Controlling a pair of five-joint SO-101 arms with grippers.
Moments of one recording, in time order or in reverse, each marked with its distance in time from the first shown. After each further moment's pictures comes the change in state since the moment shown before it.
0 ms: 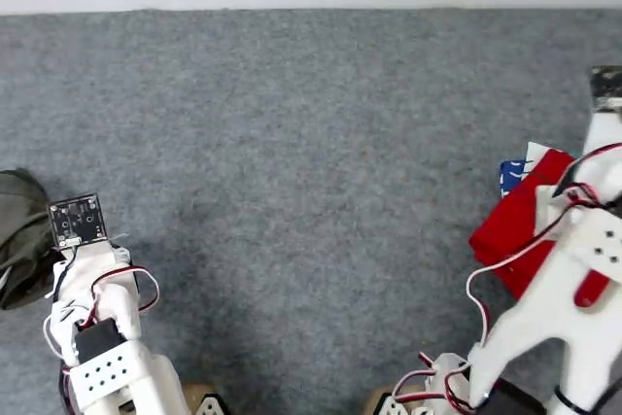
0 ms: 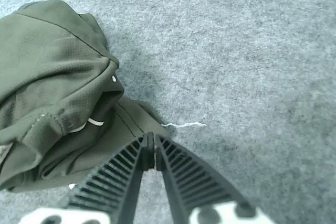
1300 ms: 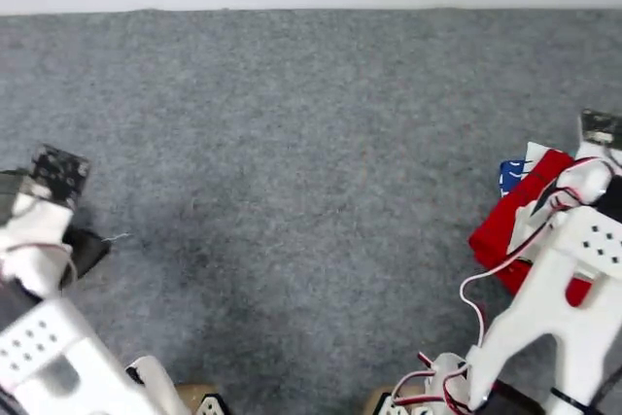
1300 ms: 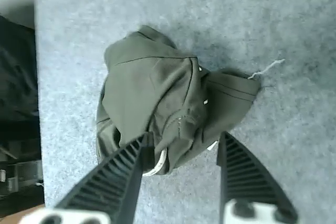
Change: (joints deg) left arm -12.8 25.8 -50.6 35.7 -43.8; right arm -0.5 -0.7 12.2 0.4 -13.0
